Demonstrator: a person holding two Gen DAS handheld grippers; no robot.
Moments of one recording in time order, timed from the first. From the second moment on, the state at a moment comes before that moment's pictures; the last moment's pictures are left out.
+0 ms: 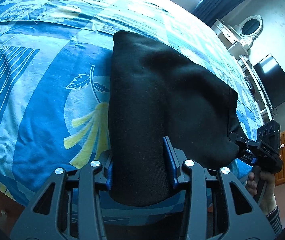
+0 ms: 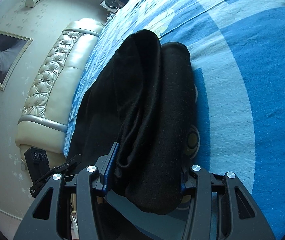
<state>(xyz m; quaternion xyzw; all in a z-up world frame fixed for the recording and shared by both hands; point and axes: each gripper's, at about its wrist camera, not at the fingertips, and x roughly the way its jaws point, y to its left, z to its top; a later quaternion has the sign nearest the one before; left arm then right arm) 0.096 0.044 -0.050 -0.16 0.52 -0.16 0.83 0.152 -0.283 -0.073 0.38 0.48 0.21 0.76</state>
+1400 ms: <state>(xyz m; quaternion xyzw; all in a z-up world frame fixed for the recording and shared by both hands) 0.178 0.076 -0.066 -0.22 0.50 -0.25 0.80 0.230 -0.316 -0.065 0.43 0.44 0.23 0.76</state>
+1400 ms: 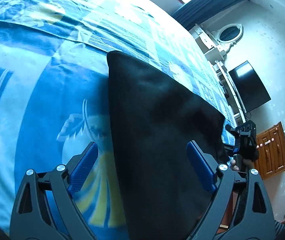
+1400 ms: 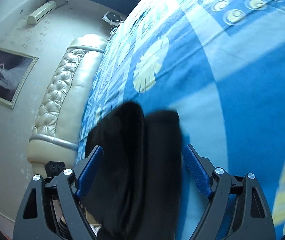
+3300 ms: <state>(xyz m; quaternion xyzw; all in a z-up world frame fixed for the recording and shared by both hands) 0.311 0.026 -0.076 -0.08 0.50 -0.17 0.85 0.327 -0.312 -0.095 0.42 0.43 0.21 0.77</state>
